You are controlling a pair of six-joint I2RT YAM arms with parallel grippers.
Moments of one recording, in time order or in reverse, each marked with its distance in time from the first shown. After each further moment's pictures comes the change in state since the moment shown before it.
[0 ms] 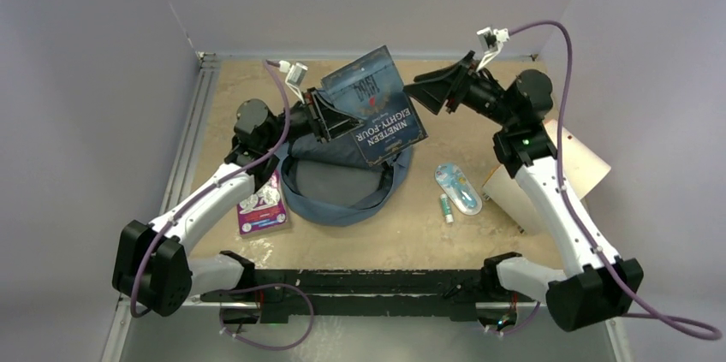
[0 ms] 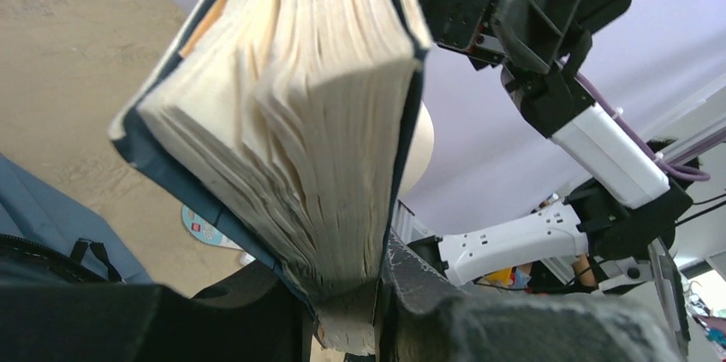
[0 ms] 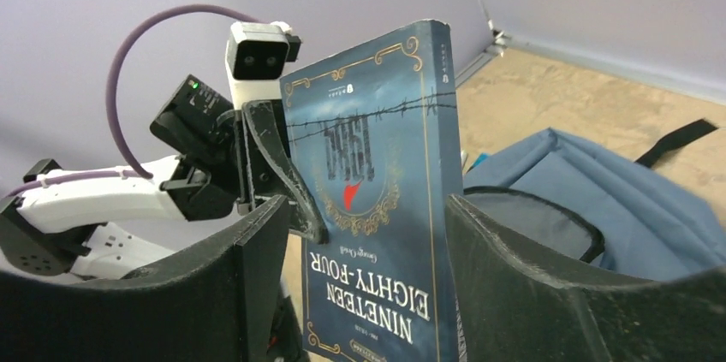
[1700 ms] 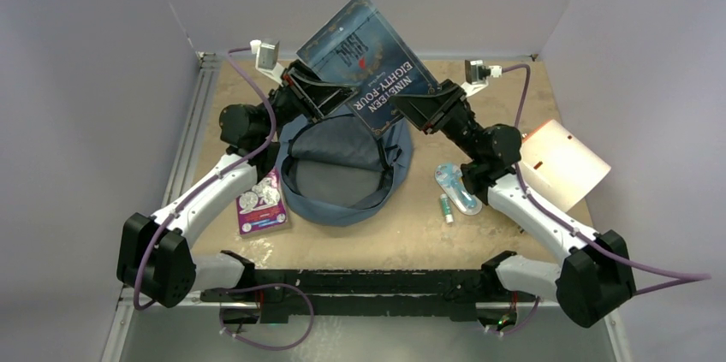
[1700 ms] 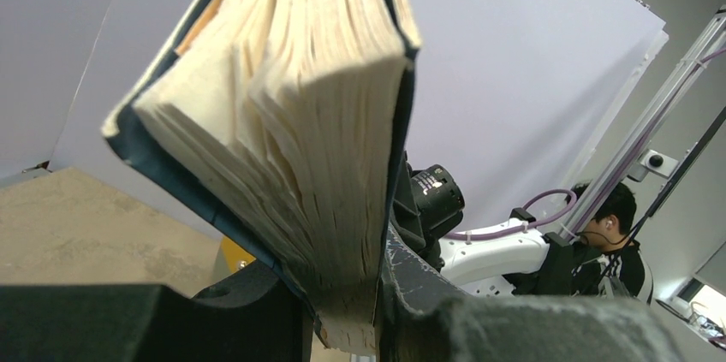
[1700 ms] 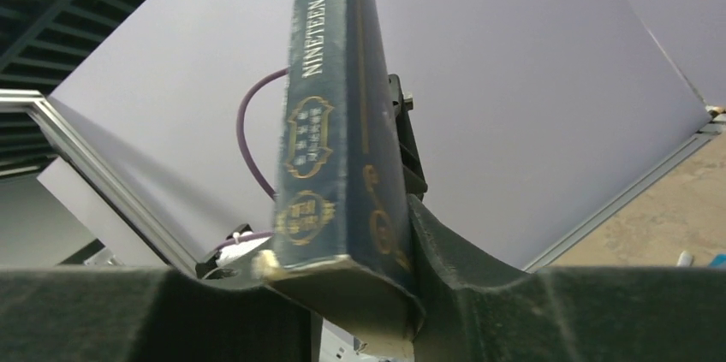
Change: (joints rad) left arm 0.000 0.048 0.087 0.449 -0.104 -0.192; right arm 0.241 -0.011 -0.374 0.829 0.305 0.521
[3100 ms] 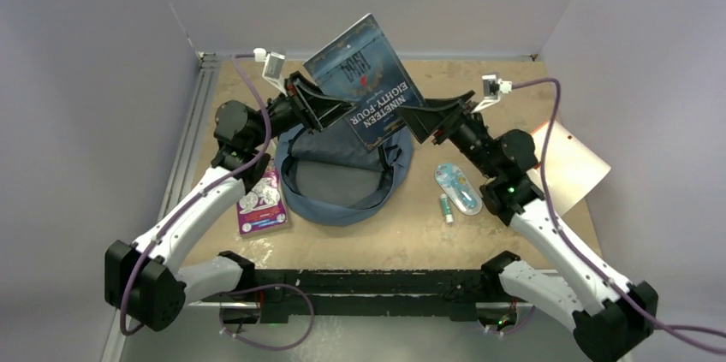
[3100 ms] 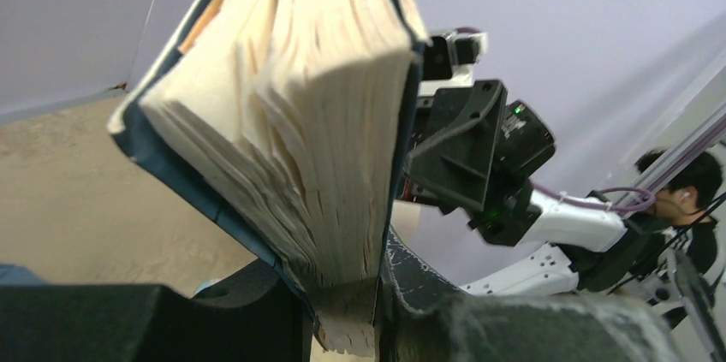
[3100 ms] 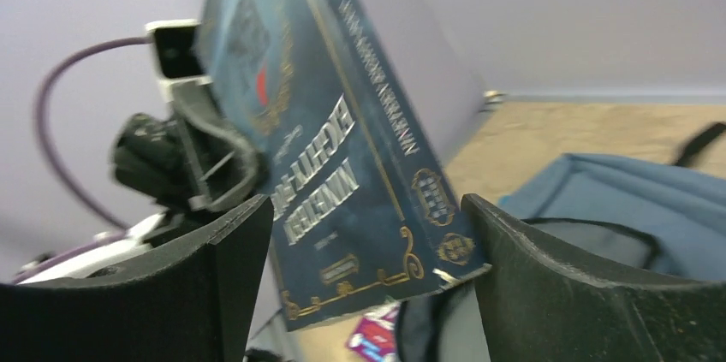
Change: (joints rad) left arm -0.001 -0.107 -0.018 -0.330 0.014 0.180; right arm 0.015 -0.203 -0.009 -0.481 0.155 -0.363
